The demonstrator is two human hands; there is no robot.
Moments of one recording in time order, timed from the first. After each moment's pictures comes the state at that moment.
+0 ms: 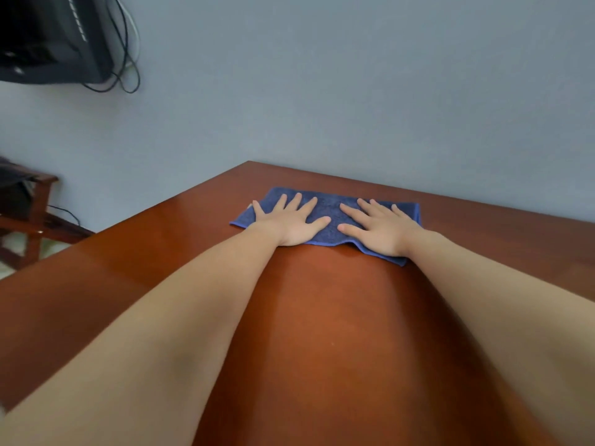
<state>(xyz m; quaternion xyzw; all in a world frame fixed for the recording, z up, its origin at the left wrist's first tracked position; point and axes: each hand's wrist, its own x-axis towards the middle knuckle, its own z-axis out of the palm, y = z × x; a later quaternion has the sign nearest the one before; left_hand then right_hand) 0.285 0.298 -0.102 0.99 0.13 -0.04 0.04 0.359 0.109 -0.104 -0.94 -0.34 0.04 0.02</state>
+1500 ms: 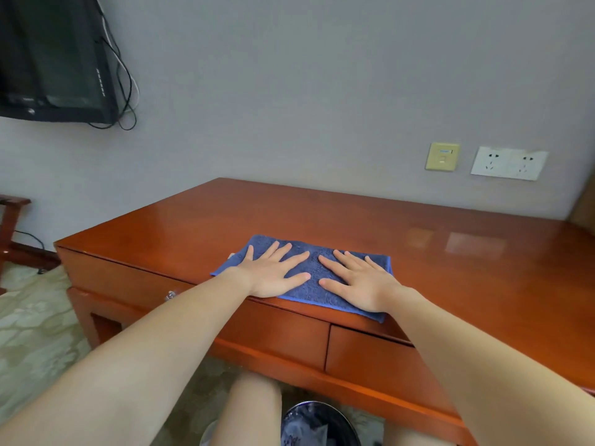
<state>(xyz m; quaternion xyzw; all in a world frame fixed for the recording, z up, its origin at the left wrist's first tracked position) -0.004 0.130 -0.099 1.00 -0.04 -0.07 0.04 0.043 -0.086 -0.103 -0.95 -0.32 0.06 0.03</state>
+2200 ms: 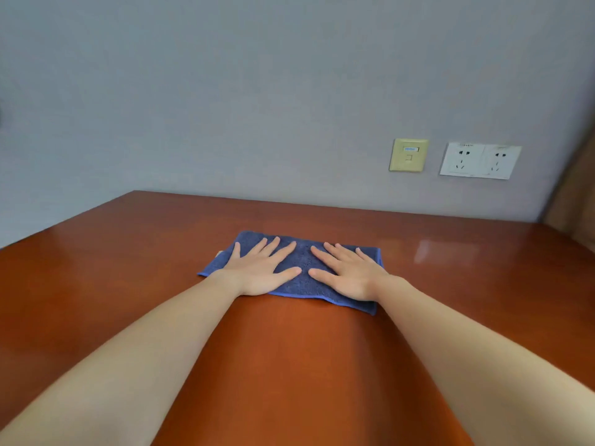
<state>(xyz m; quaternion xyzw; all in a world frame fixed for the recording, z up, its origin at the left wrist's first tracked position) 0.203 0.094 -0.101 0.99 -0.09 -0.04 0.06 0.226 -0.123 -0.097 -0.97 -0.24 0.07 0.07</state>
